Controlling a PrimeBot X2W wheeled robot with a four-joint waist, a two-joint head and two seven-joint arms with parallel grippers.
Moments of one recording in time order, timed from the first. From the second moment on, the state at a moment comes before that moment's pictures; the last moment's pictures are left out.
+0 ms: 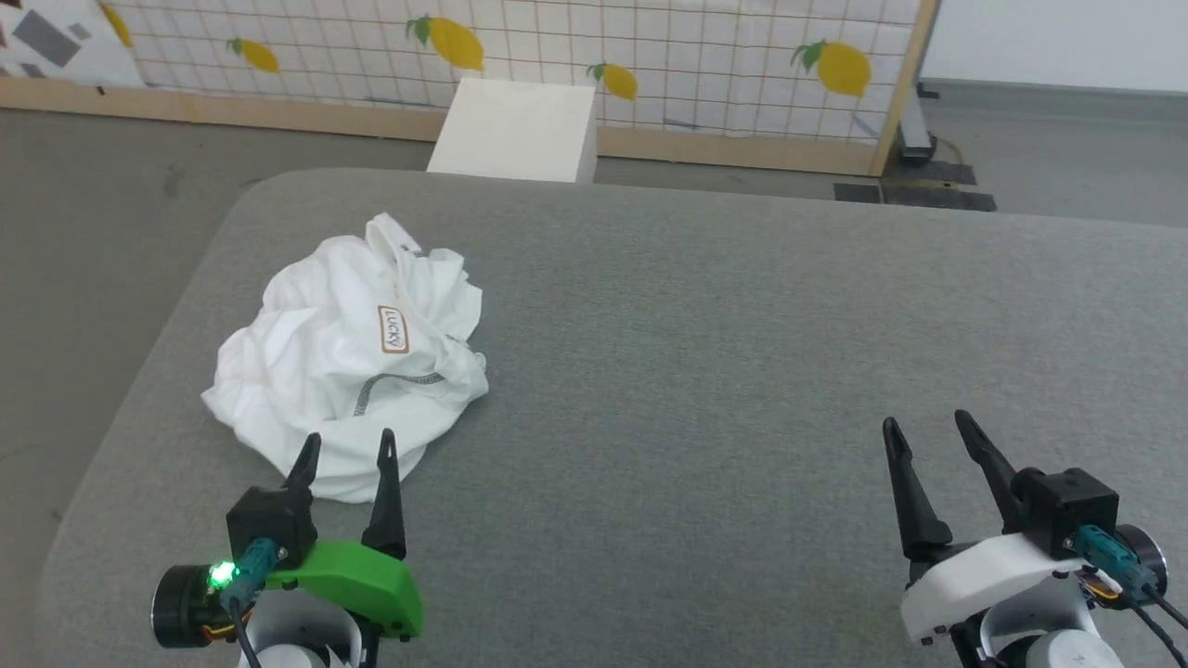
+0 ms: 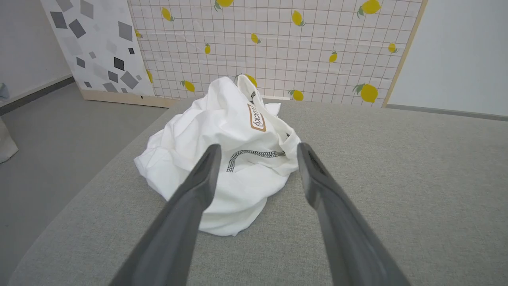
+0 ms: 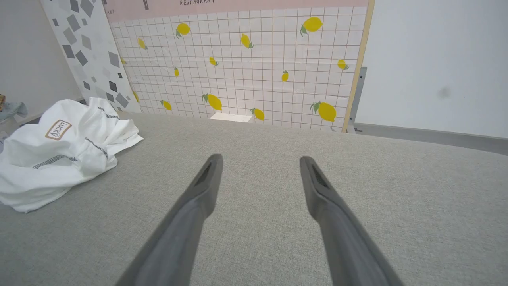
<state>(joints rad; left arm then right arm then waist) -0.01 0.05 -0.01 0.06 -0.09 -0.01 -0.07 0.00 -0.05 -0.01 0.07 0.09 0.13 -0.07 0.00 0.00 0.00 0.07</state>
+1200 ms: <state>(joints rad) 0.01 0.05 0.01 0.11 -0.16 -0.01 -0.14 0.01 -0.05 0.01 0.15 0.16 0.13 -0.14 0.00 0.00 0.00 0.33</state>
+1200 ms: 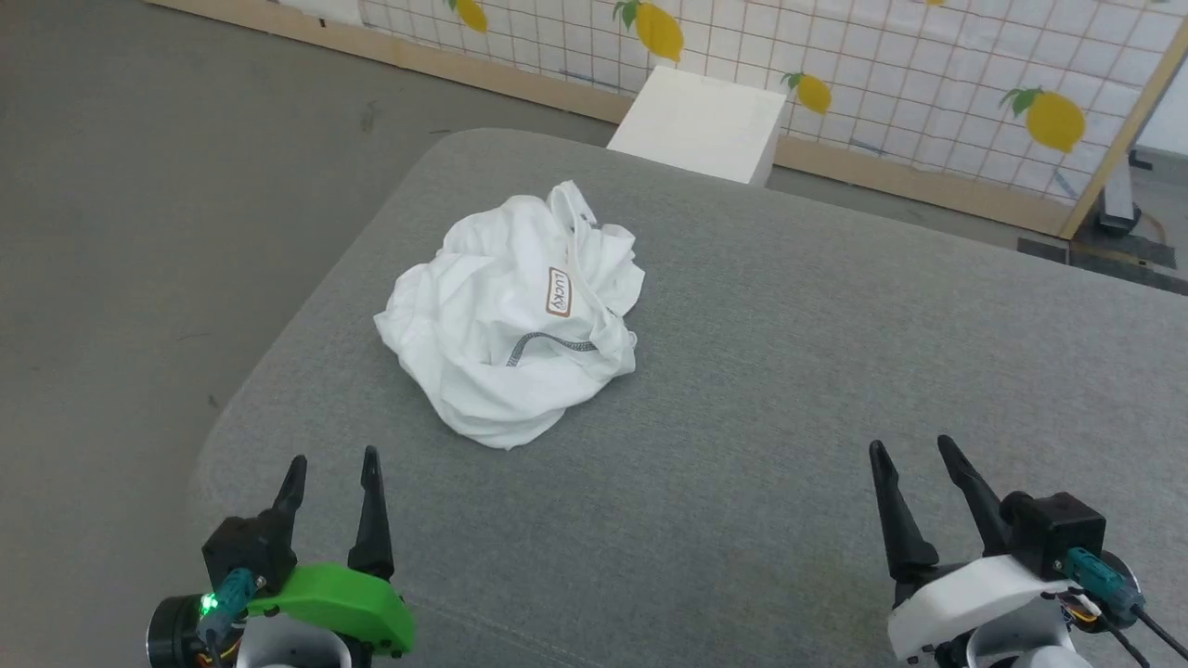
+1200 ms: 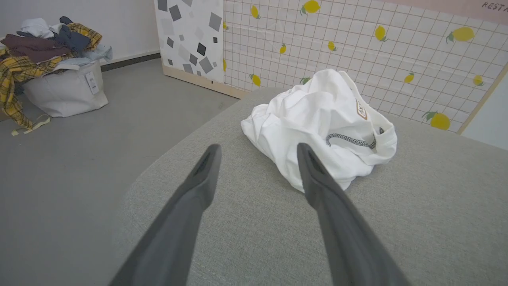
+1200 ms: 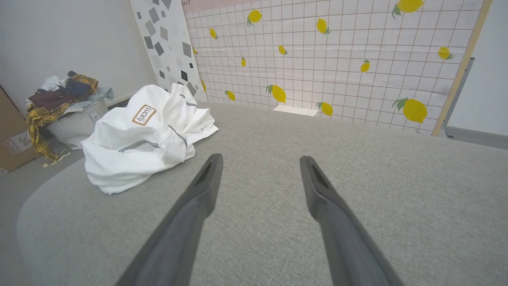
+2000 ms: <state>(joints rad) 0.02 0.05 0.01 0.15 -0.19 -0.01 -0.19 0.02 -0.05 0.02 0.21 0.21 0.13 -0.17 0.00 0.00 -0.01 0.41</state>
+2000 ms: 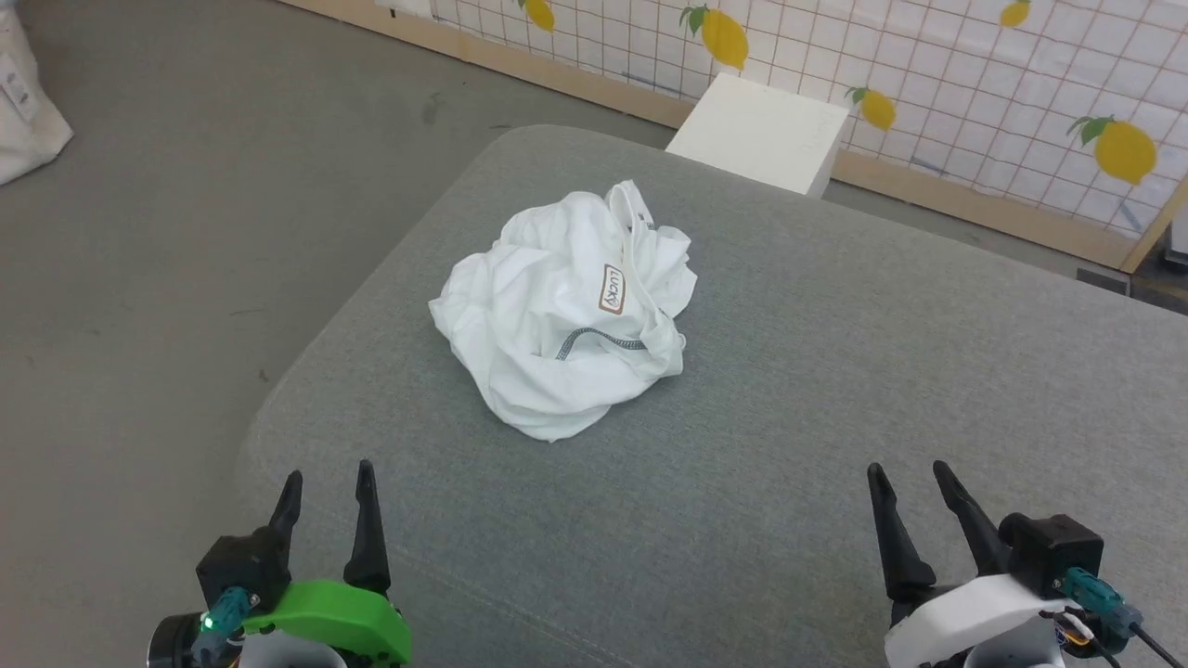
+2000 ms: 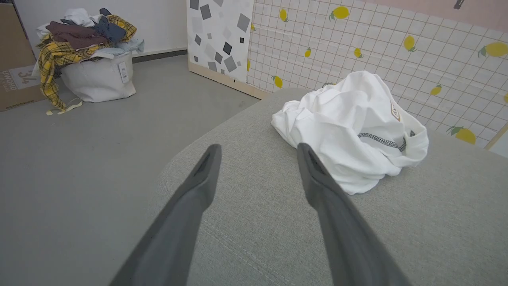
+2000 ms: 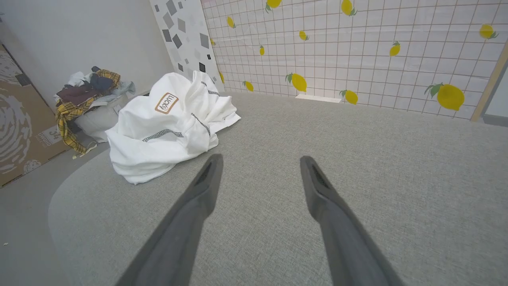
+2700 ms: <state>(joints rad) -0.05 0.06 -0.02 0.21 -0.25 -0.03 -0.24 0.02 -0.05 0.02 0.22 0.24 0.13 -0.19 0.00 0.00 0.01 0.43</state>
